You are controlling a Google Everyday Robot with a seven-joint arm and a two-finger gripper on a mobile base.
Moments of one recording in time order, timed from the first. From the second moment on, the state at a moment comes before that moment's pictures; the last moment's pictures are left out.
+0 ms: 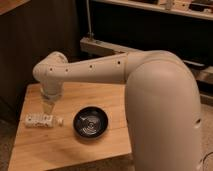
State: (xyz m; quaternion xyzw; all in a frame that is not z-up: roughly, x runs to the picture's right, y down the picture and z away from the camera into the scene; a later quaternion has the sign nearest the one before) arm -0.260 0.071 0.696 -0.33 -0.07 0.23 0.91
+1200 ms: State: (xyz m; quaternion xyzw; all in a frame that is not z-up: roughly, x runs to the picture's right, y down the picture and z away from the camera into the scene) arm -0.259 0.072 0.696 -0.33 -0.07 0.23 0.91
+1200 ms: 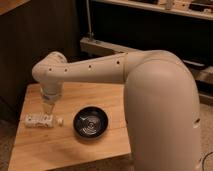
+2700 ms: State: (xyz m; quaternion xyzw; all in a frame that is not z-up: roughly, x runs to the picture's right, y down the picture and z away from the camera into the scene) arm -0.327 0.049 0.726 -0.32 -0.13 0.16 0.93
